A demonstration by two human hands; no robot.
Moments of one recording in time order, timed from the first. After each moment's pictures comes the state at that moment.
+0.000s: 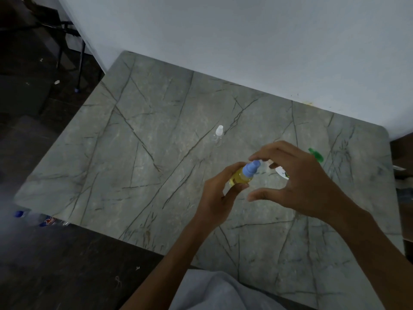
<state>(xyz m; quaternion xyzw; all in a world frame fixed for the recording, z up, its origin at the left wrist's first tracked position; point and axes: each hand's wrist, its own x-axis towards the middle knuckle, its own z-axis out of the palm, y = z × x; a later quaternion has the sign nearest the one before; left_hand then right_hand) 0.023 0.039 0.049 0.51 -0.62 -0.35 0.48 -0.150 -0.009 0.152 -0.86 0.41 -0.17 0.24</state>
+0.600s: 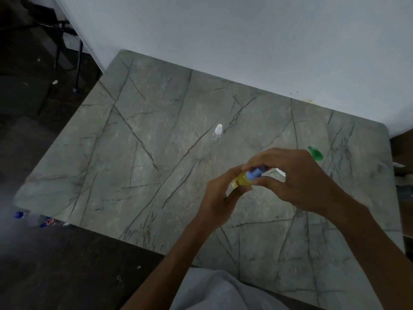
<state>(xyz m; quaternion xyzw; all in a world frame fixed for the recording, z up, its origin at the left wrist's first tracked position) 0.022 0.038 0.036 0.51 -0.63 -0.37 0.45 -0.145 -0.016 0.144 -0.87 0.38 -0.21 0.25</state>
